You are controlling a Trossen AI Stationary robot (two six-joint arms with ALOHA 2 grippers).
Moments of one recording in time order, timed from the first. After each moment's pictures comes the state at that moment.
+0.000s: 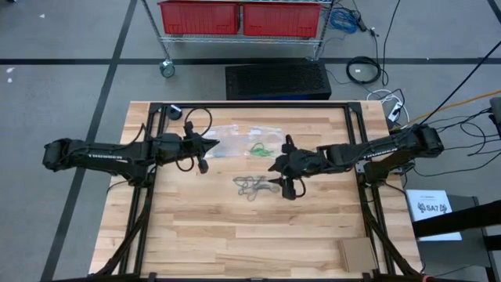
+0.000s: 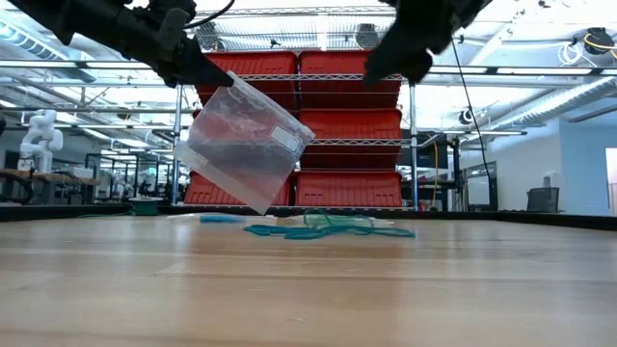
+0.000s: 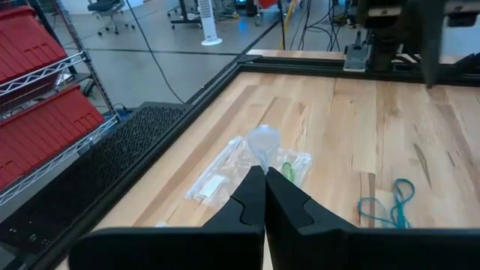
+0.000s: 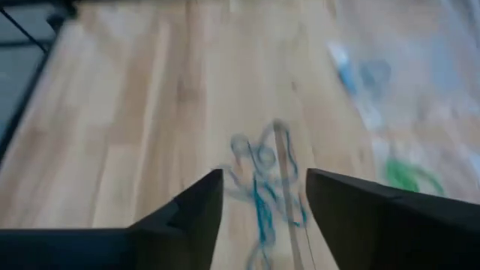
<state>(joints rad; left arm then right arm) 0.10 0.86 0.48 0.11 -0.29 0.03 0.12 1.38 0.99 -0.30 0.10 0.19</state>
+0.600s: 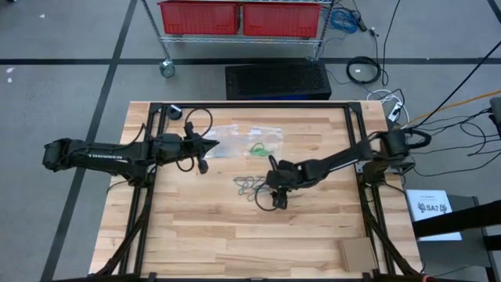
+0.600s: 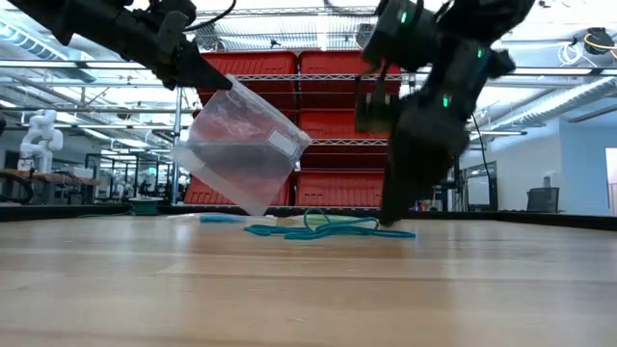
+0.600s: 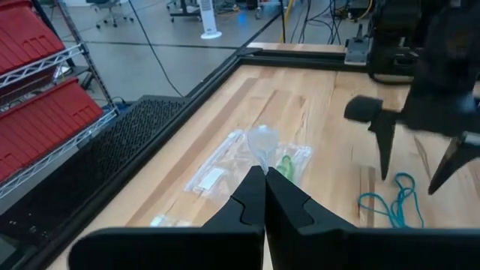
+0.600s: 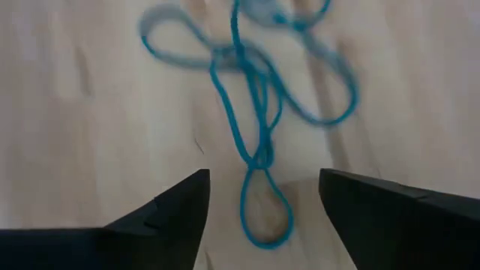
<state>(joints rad) 0.10 0.86 0.48 0.09 -0.29 0.02 0.13 1.77 0.94 -0.26 0.10 0.35</state>
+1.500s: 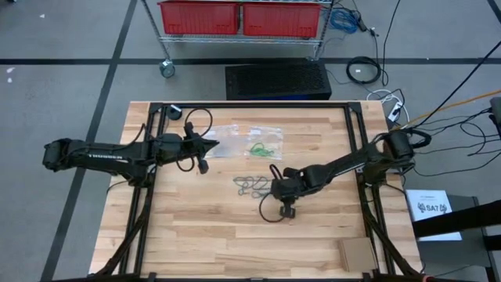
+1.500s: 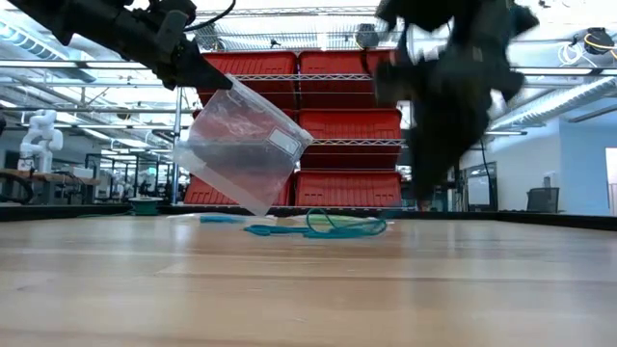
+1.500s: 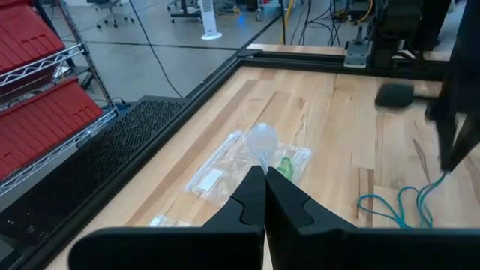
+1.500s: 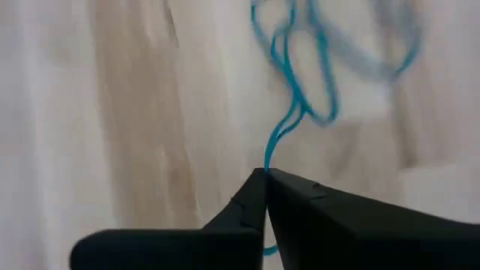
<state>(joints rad) 0.10 0.86 0.48 0.09 -0.29 0.01 0.22 1.69 1.02 -0.48 0.05 0.41</state>
